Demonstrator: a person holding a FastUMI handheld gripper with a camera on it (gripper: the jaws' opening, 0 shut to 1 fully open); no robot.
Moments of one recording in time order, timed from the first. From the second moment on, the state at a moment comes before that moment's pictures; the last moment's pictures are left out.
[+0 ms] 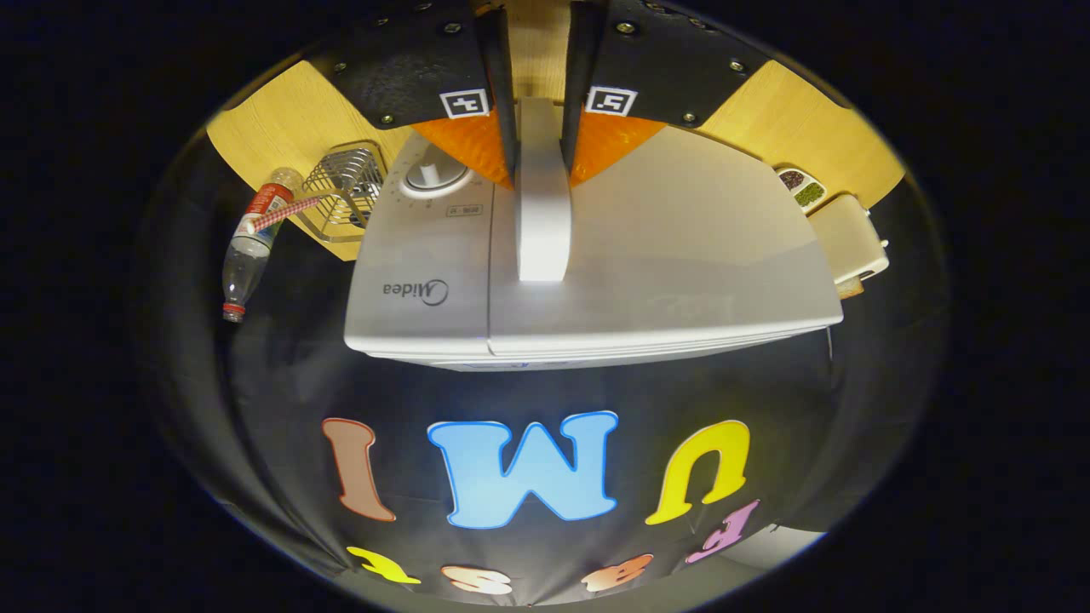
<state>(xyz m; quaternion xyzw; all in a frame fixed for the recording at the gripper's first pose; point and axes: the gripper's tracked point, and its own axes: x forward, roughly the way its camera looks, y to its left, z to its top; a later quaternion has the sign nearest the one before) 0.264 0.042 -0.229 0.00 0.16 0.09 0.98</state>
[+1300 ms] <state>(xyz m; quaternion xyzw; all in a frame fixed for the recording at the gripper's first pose) 0.145 0.069 -0.222 -0.02 0.21 0.13 0.97</state>
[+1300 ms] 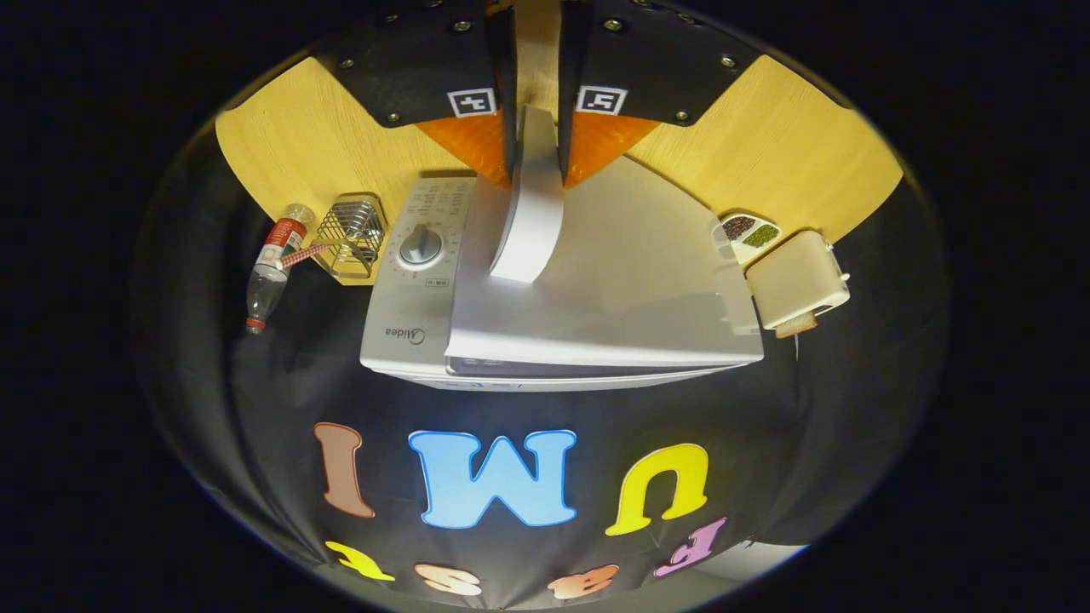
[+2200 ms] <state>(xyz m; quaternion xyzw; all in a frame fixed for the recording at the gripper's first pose) 0.043 0.129 -0.222 -0.03 0.23 0.15 0.96</state>
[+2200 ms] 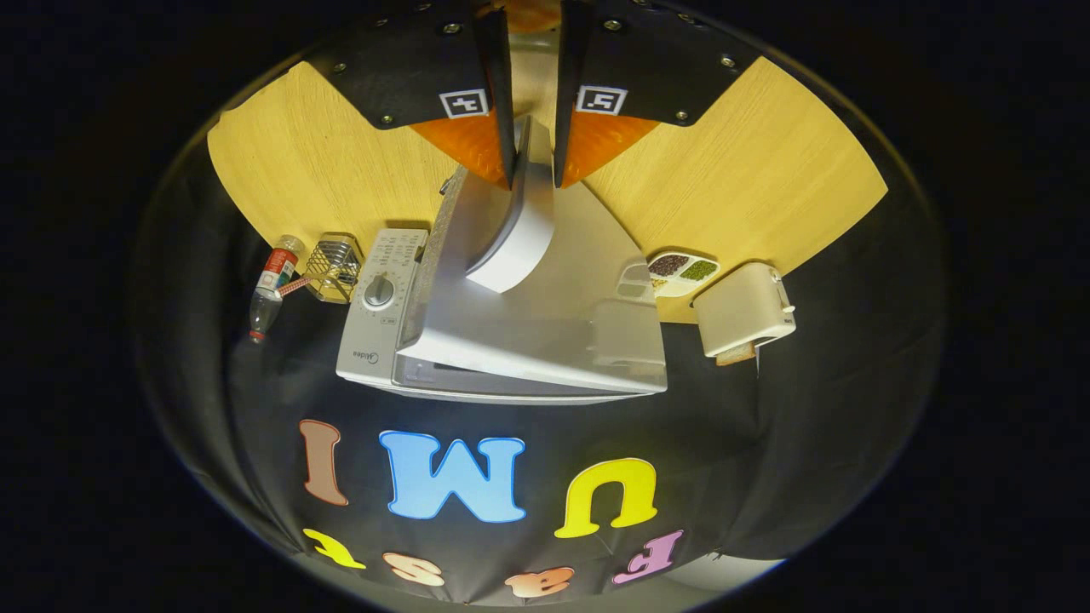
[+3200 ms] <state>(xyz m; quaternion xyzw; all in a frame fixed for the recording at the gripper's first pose) -0.055 0.257 -0.228 -0.06 0.24 0.21 0.95</state>
